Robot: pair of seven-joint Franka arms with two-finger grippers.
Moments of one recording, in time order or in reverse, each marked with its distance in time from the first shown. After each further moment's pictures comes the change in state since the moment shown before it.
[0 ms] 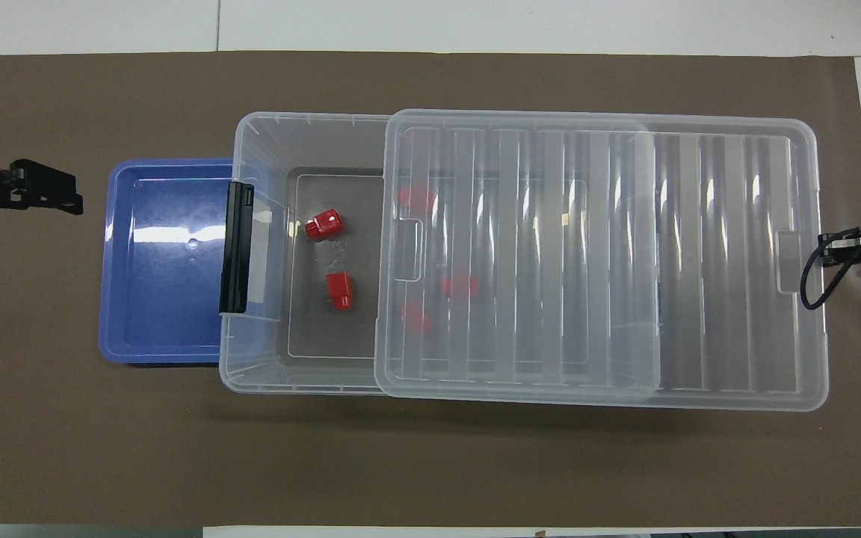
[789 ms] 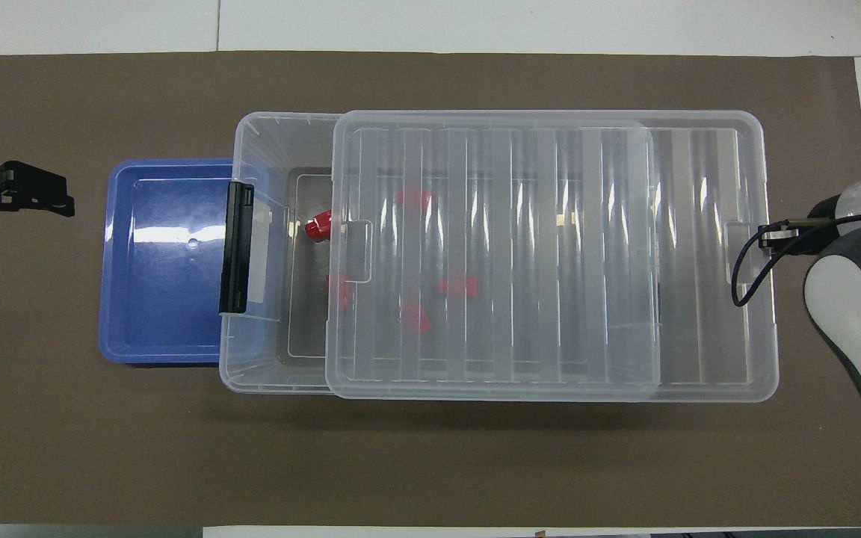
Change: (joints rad) left arm 0.017 -0.002 0.002 -0.011 0.000 0.001 0.001; right arm 0.066 0.000 0.058 -0.025 0.001 0.050 0.123
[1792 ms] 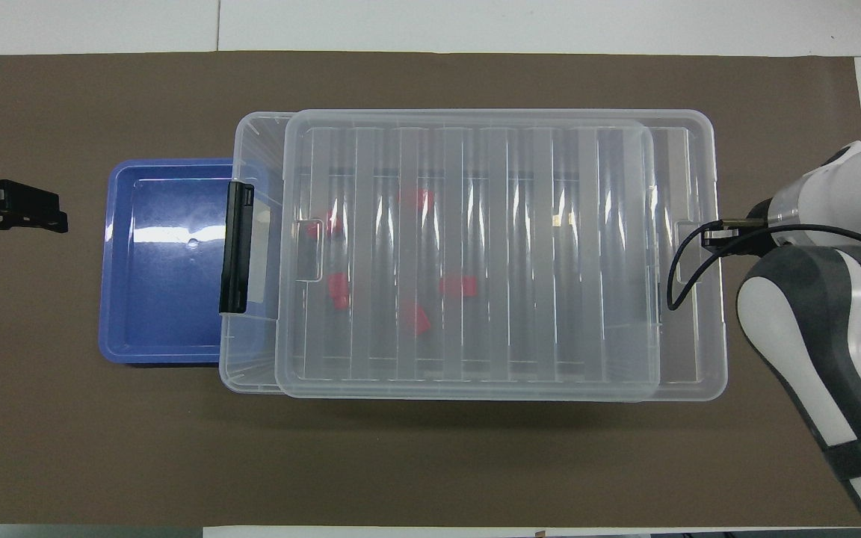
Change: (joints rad) left arm 0.000 -0.066 0.000 -0.057 0.000 0.000 0.000; right arm 0.019 -0.002 0.090 -0.020 0.000 0.028 0.138
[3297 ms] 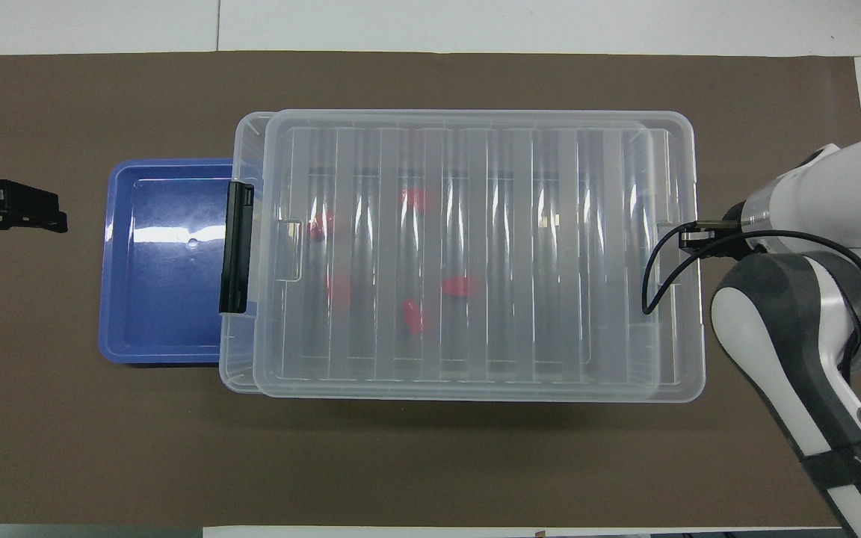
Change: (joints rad) left arm 0.000 0.000 0.000 0.000 0.000 0.000 0.001; right arm 0.006 -0.001 0.043 -0.002 0.000 0.000 0.056
